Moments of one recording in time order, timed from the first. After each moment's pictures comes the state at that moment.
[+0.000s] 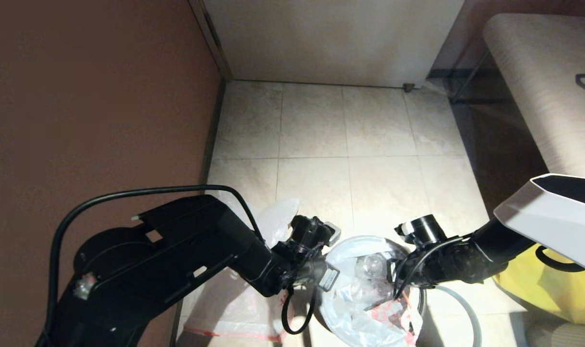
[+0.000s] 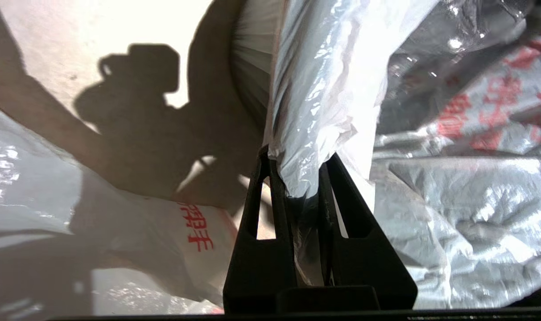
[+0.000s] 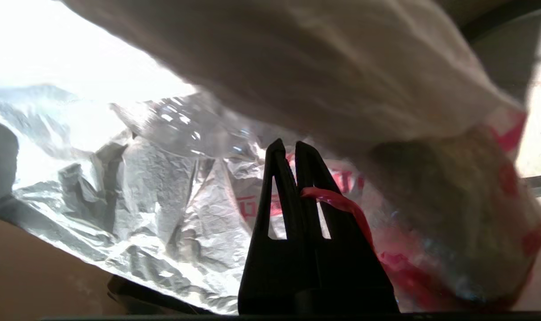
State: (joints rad) left arm -0.71 2.39 -1.25 -0.39 0.06 0.12; right arm 0.34 2.27 -1.04 -0.27 0.11 0.41
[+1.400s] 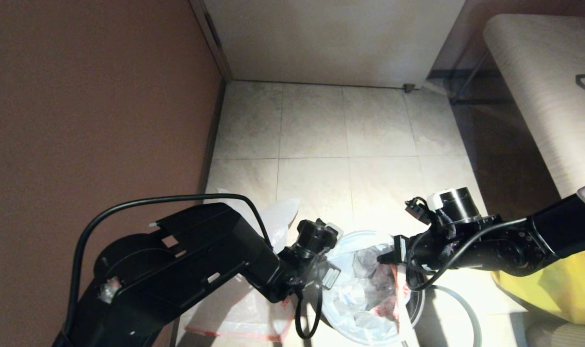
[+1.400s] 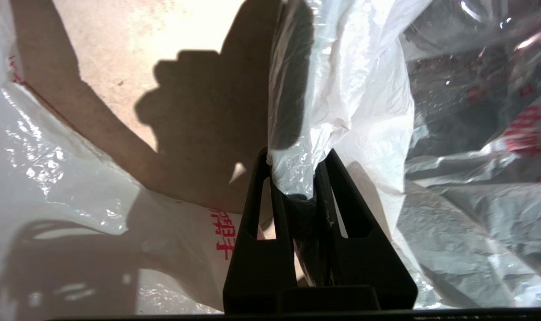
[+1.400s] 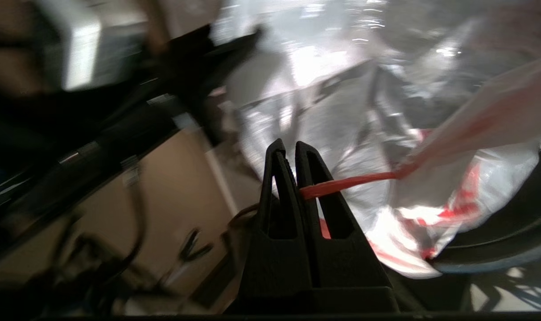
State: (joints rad) left arm -0.73 2.44 -1.27 -0.45 0.19 0.14; right arm 0.35 1.98 -0.95 -0.28 0.46 0.49
